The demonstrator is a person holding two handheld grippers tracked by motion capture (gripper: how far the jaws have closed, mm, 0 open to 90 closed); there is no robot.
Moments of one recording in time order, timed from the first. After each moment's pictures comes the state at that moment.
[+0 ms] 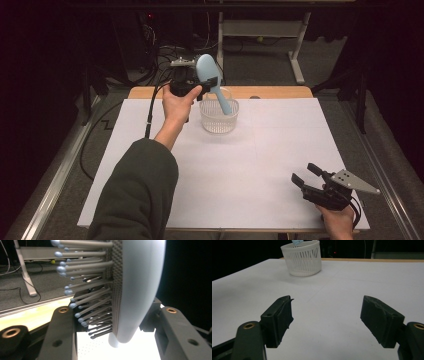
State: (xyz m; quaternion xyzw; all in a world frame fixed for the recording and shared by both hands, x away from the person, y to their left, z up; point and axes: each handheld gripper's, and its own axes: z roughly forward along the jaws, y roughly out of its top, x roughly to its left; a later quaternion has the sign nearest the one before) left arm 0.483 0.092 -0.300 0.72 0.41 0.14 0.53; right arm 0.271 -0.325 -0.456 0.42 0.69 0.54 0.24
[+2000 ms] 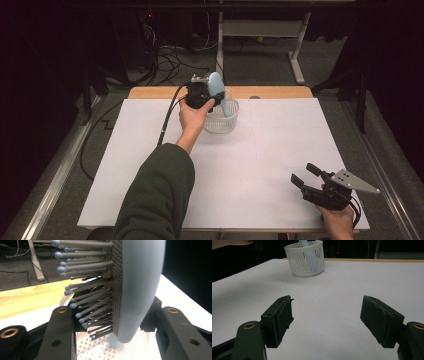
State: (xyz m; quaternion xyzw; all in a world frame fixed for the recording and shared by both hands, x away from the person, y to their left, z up) left arm 0.508 0.061 -0.370 0.73 0.46 0.15 0.49; right arm 0.271 -0.324 -0.456 0.42 0.69 0.54 0.23
